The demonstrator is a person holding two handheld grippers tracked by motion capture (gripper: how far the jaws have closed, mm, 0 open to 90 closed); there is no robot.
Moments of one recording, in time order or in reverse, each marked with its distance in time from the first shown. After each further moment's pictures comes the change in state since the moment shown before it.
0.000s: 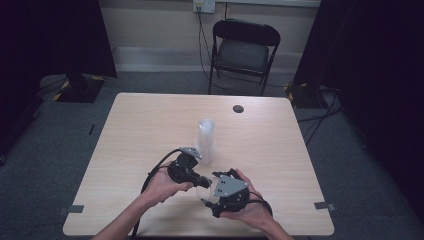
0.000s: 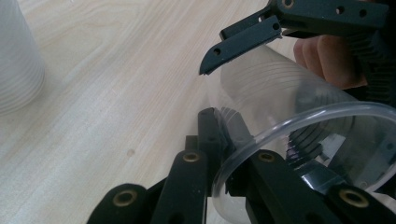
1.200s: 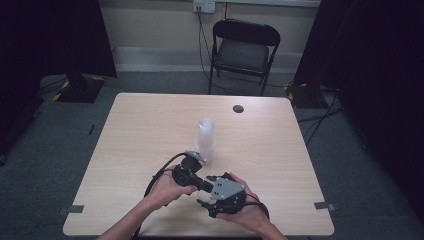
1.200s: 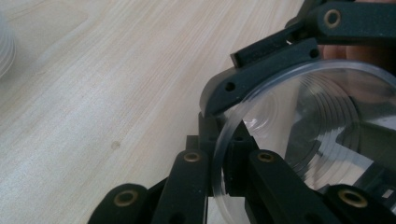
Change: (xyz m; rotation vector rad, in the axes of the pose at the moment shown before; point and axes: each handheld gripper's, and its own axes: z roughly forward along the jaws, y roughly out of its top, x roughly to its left) left arm -0.003 -0.002 0.015 0.044 0.006 -0.048; right arm 0.009 0.007 0.002 -0.013 0.019 -0.011
